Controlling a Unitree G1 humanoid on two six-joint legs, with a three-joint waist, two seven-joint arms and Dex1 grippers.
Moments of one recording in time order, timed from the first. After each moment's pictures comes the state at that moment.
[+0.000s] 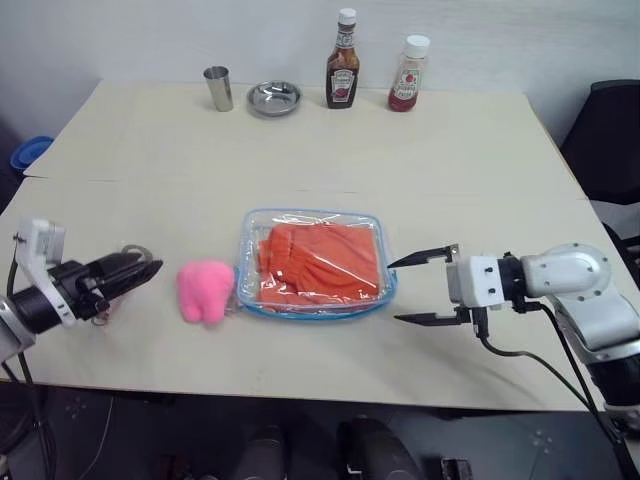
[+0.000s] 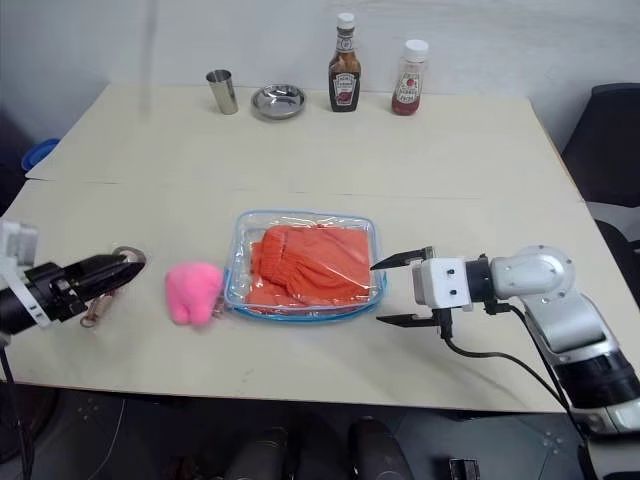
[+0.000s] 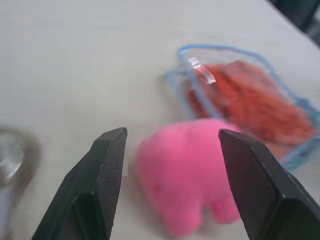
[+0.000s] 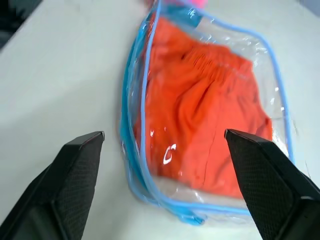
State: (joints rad) left arm -0.13 0.89 0.66 -0.28 -0.83 1.04 -0.79; right arm -0.40 -0.89 0.12 -0.19 0.34 -0.04 1.23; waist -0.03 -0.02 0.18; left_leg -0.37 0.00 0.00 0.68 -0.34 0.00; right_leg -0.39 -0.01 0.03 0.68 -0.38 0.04
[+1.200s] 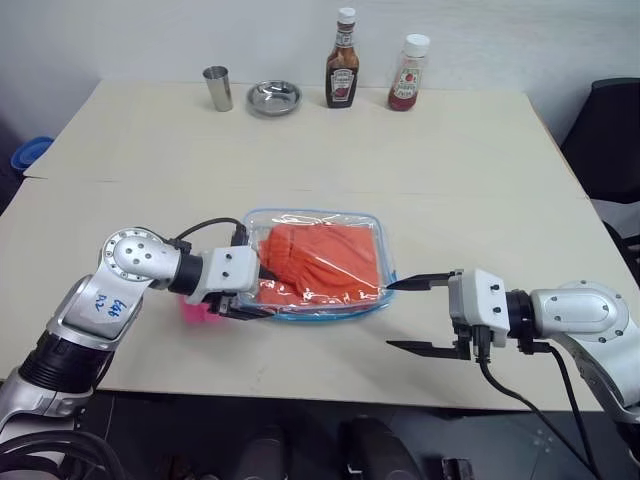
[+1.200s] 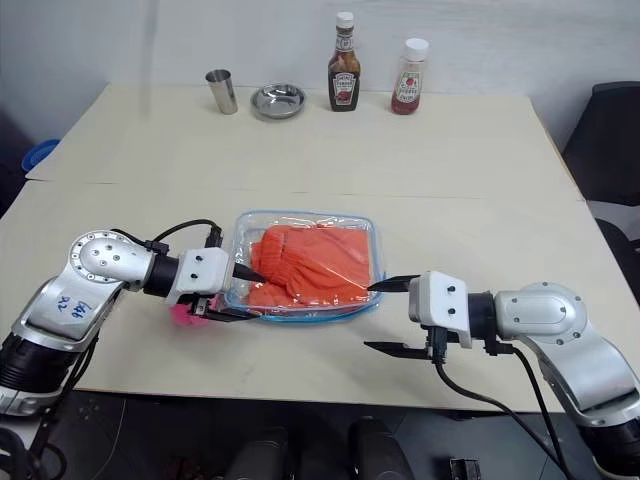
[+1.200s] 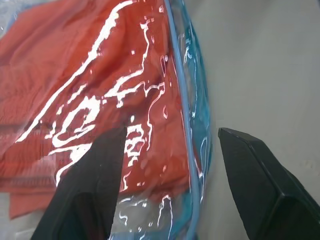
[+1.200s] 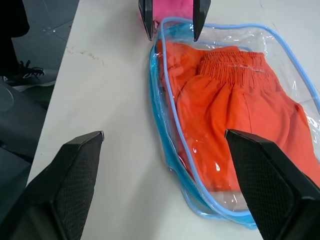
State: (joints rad) left arm -0.52 0.89 -0.22 -0.14 -0.12 0.19 -1.20; right arm -0.18 -0.91 0.02 -0.52 0.44 0.29 1.09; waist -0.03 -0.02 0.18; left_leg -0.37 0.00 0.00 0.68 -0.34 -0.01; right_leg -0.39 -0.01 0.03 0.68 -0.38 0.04
